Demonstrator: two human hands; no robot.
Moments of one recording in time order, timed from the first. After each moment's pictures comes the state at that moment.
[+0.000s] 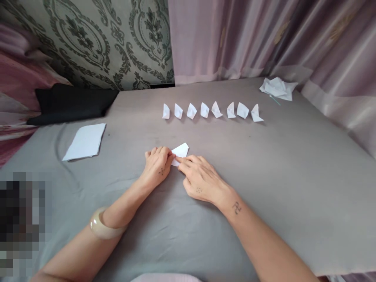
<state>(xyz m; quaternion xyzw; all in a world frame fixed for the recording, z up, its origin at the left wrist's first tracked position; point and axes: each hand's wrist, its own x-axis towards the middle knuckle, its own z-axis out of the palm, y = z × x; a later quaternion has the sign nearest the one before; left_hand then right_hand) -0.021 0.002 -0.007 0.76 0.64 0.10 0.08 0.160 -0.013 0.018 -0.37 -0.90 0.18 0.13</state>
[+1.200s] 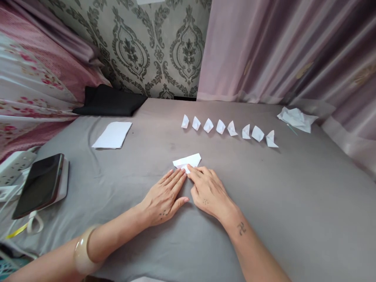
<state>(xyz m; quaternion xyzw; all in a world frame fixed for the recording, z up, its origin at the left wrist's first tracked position) -0.026 -0.072 -0.007 0.85 0.51 0.10 0.05 0.158 -0.013 0.013 -0.37 -0.90 0.16 0.13</state>
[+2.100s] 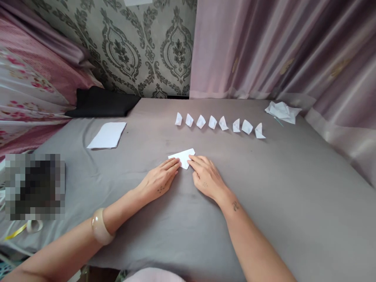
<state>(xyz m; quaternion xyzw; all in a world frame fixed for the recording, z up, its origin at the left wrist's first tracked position) -0.035 -0.041 -0.008 0.86 0.49 0.15 0.04 0.170 -0.001 -0.004 -0.40 -0.88 0.17 0.20</state>
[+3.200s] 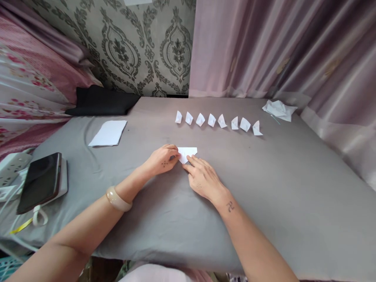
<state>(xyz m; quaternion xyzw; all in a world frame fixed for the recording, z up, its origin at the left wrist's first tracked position) -0.039 0.002 0.010 0.82 0.53 0.16 0.11 0.159 -0.022 0.006 -0.39 -0.91 0.10 0.13</state>
